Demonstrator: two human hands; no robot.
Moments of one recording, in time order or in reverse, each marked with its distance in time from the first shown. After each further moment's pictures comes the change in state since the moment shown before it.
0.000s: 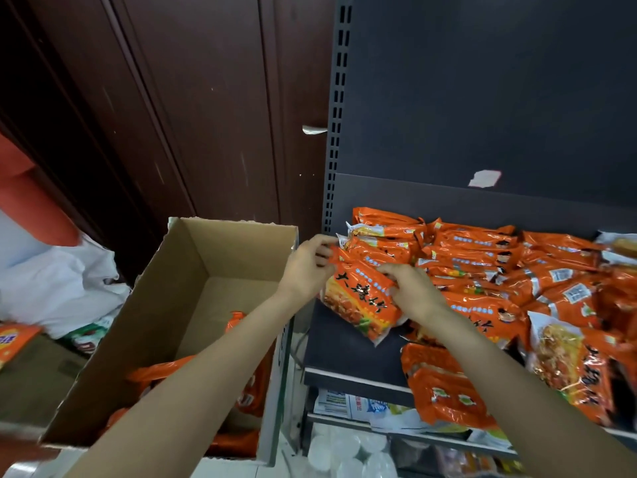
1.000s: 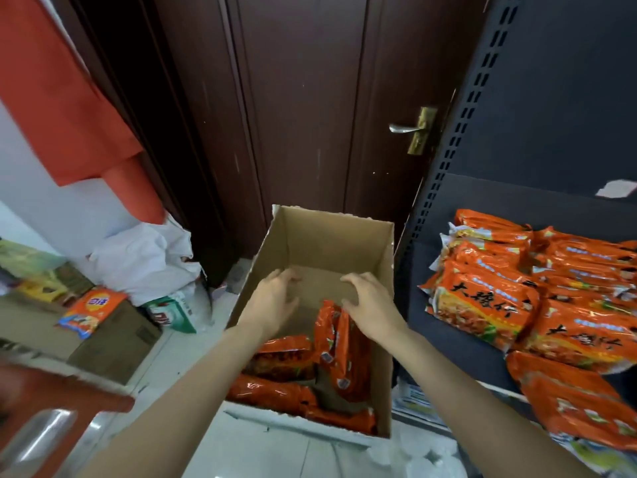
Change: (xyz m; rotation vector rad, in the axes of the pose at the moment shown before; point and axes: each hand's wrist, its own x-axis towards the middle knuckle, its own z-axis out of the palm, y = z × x) left_hand -0.092 -0.130 -0.173 0.523 0.094 -0.115; right_hand -0.006 -0.187 0.136 0.042 -0.089 -0.164
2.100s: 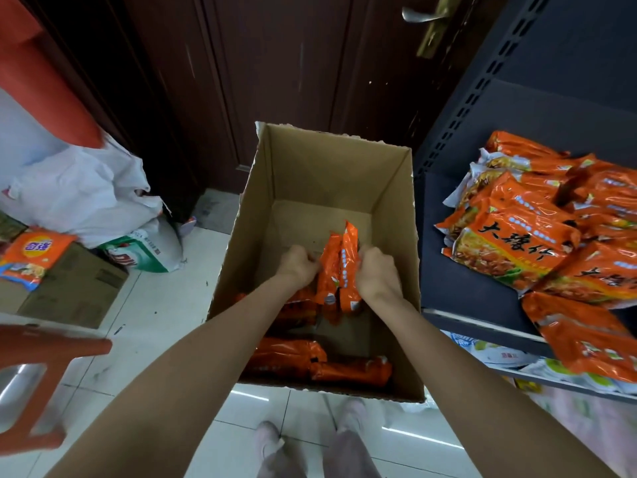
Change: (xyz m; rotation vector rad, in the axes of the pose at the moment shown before) left_hand 0.056 -0.041 0.106 -0.315 -0.376 -0.367; right_hand 0.033 0.023 0.083 -0.038 0.014 0.517
